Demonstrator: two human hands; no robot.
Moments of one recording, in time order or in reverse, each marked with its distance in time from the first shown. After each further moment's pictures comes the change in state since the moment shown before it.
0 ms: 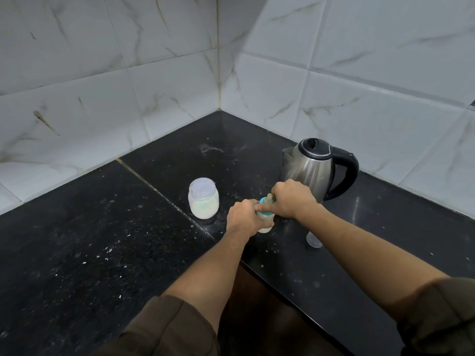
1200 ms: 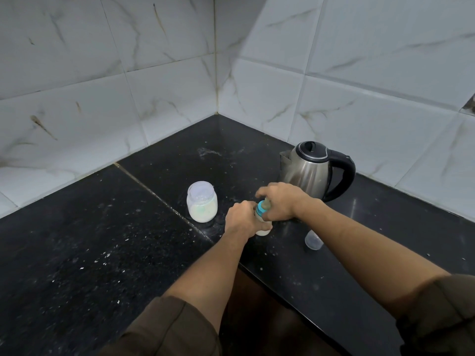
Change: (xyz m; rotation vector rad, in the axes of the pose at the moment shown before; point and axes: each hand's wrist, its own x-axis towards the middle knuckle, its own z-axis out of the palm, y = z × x) left_hand 0.005 0.003 -0.004 0.038 -0.032 -0.015; right_hand -0.002 -0.006 -0.018 0.027 -0.145 -0.211
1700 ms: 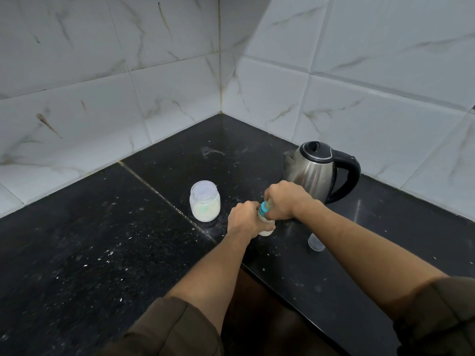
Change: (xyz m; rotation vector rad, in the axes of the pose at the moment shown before) left_hand -0.002 0.001 0.000 0.018 0.013 0.007; right_hand 0.009 -0.002 0.003 -0.083 0.018 0.067
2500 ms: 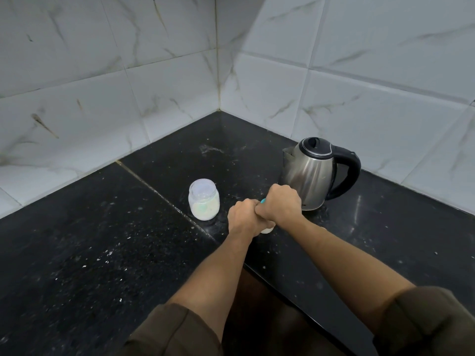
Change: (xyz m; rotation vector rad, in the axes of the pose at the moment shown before) left_hand -0.006 0.006 0.001 0.072 0.070 -0.008; right_hand -0.002 -0.031 0.027 0.290 0.183 0.387
